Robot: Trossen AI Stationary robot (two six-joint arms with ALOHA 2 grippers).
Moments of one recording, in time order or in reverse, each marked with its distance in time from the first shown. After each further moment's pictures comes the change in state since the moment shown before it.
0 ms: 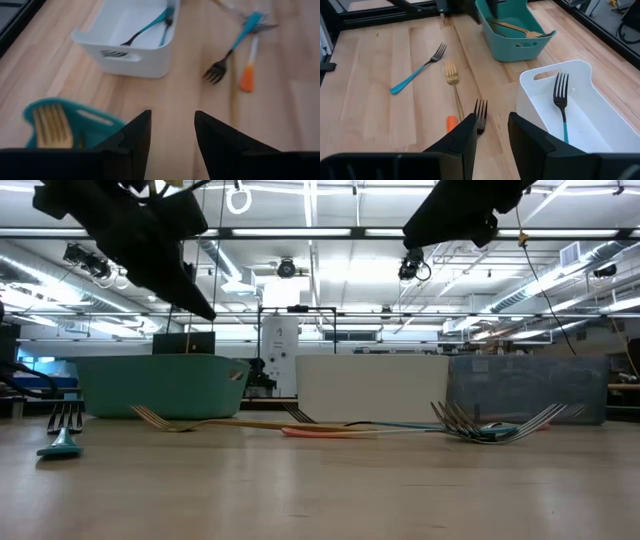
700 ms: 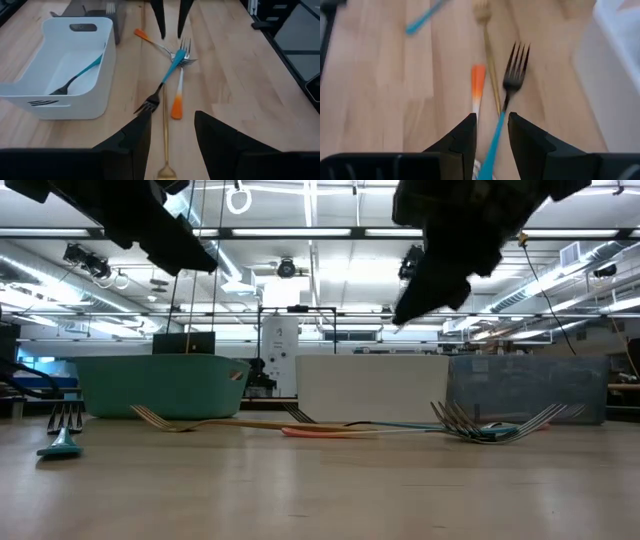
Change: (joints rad) left arm -0.184 0.000 0.000 0.182 0.037 -0.014; right arm -0.140 0.183 0.000 0.037 -0.416 -0.026
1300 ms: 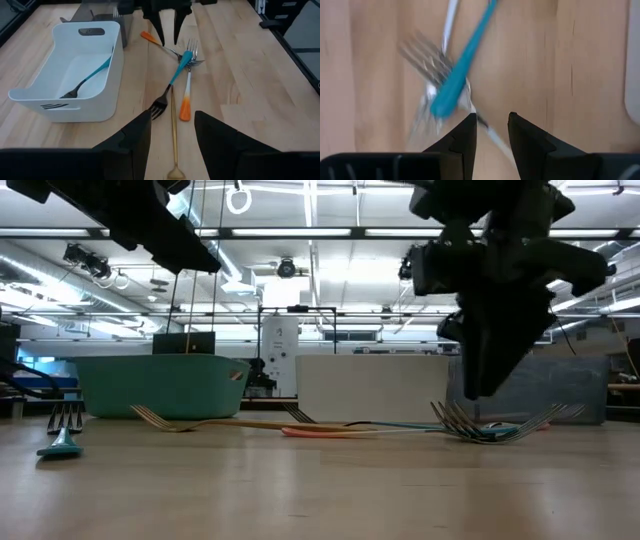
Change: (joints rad) left arm 0.004 0.000 0.000 0.005 -0.029 0.033; right arm -0.072 0.075 0.014 -0.332 -0.219 -0.182
